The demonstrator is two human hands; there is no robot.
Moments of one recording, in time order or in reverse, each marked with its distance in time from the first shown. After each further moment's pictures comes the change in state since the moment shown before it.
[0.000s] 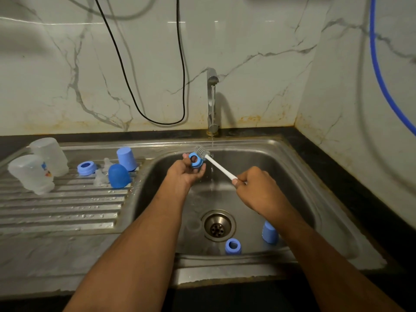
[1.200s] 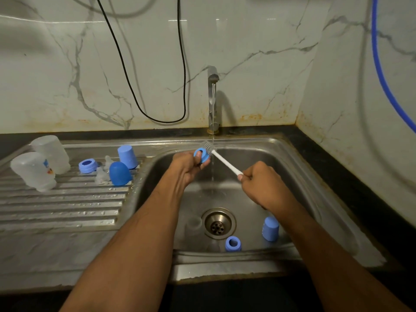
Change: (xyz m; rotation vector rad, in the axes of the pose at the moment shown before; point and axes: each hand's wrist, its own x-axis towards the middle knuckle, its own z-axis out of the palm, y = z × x) left_hand -0.011 0.002 0.012 0.484 -0.078 0.218; right_hand 0.006 0.004 -0.007 0.016 0.006 0.053
